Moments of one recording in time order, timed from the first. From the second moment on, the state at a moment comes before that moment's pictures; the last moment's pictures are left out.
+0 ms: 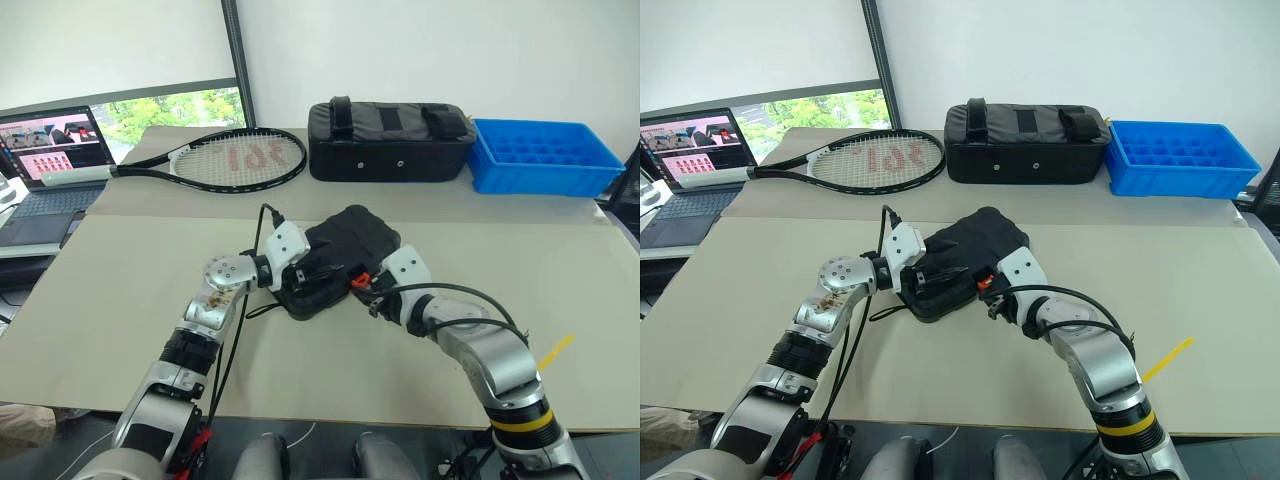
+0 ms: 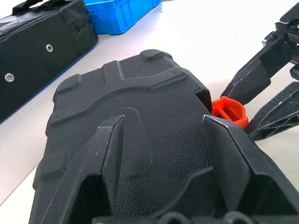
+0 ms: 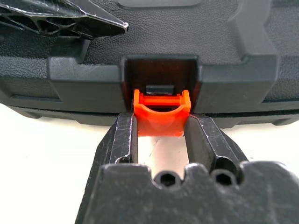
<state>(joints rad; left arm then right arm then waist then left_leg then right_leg) -0.60 0.33 -0.21 0.35 -0.14 -0.02 -0.92 -0.31 -0.38 0.19 -0.44 0.21 0.95 0.39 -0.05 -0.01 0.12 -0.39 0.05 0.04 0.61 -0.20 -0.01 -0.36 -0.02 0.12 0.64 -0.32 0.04</state>
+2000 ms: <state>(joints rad) -0.36 0.56 0.05 0.09 -0.28 0.18 -0.92 -0.19 -0.54 0.04 -0.24 0.24 0.43 0.65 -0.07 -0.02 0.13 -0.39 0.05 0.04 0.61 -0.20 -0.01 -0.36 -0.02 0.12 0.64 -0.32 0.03</state>
